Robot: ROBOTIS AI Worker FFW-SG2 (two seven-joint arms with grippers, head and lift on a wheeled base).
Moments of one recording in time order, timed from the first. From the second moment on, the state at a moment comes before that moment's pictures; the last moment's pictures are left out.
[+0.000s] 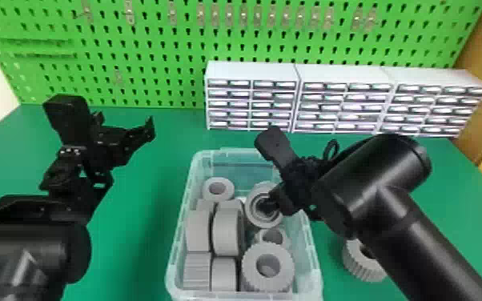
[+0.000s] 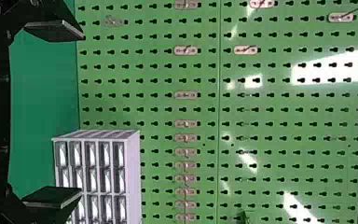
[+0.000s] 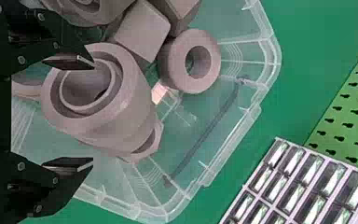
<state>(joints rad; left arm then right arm) -0.12 0.12 0.03 -1.75 0.12 0.27 -0.13 -0.50 -0.23 0.59 -1.77 -0.17 1.40 0.06</state>
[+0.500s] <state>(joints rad) -0.12 0.12 0.02 -1.75 0.12 0.27 -0.13 -0.53 -0.21 0.63 -1.71 -0.12 1.37 0.06</state>
